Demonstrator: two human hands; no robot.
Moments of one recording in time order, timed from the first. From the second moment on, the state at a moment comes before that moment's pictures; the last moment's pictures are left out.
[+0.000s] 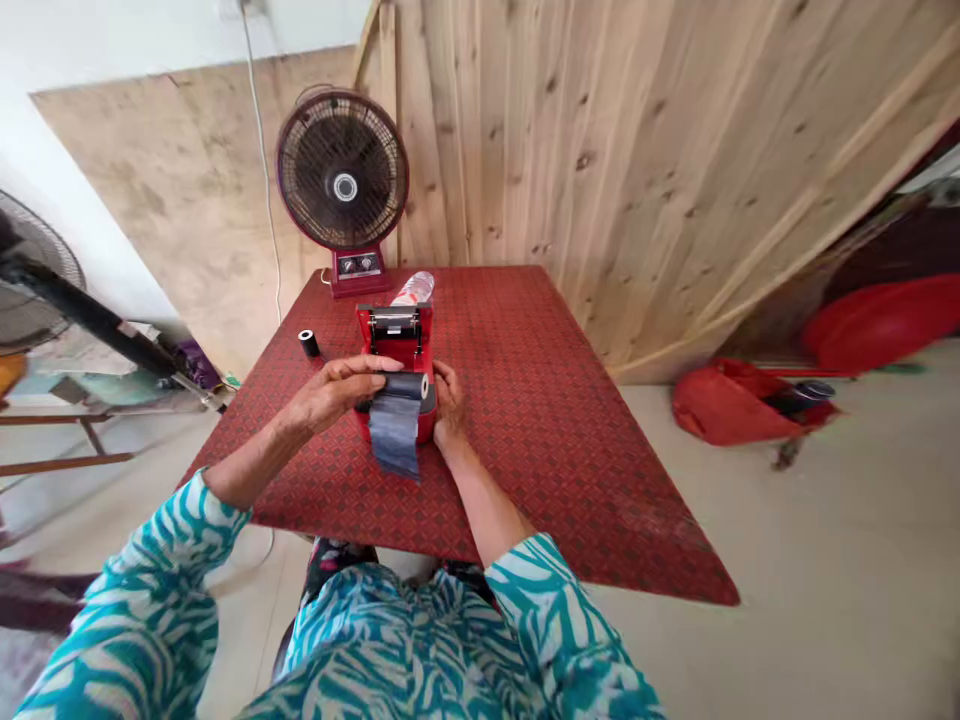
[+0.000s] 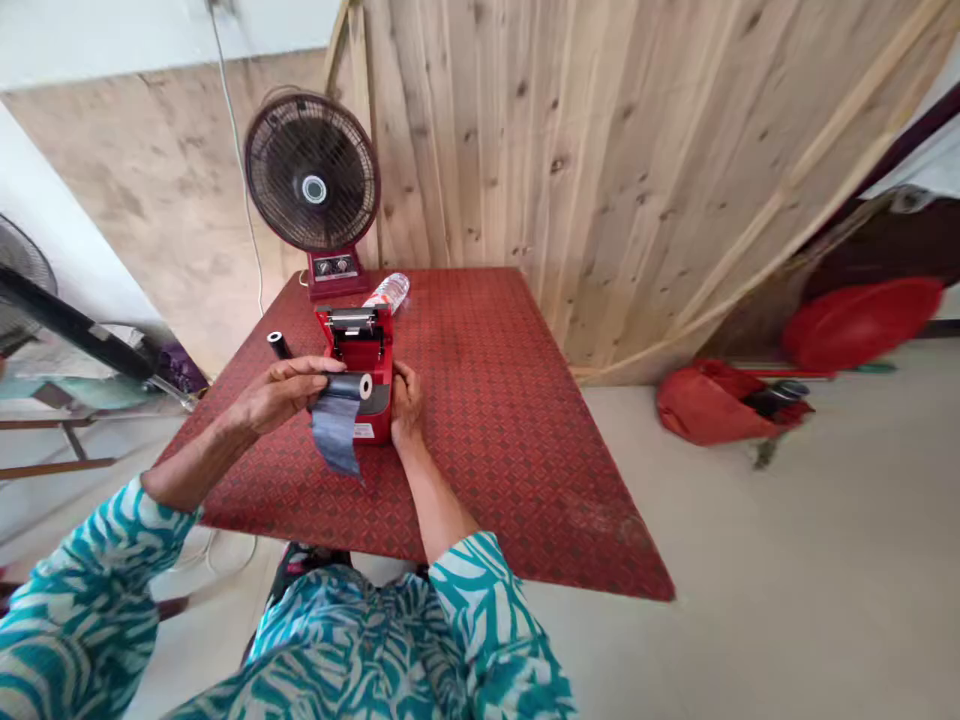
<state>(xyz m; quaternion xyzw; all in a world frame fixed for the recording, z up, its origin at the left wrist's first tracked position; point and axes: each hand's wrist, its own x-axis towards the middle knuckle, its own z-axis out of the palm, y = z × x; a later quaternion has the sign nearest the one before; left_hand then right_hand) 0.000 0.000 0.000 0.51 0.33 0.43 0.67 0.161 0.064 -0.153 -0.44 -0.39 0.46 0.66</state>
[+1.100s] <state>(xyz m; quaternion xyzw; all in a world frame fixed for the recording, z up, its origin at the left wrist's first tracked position) -0.014 0.043 -0.021 0.75 0.50 0.34 0.27 0.161 0.063 -0.155 -0.42 -0.40 0.46 0.67</state>
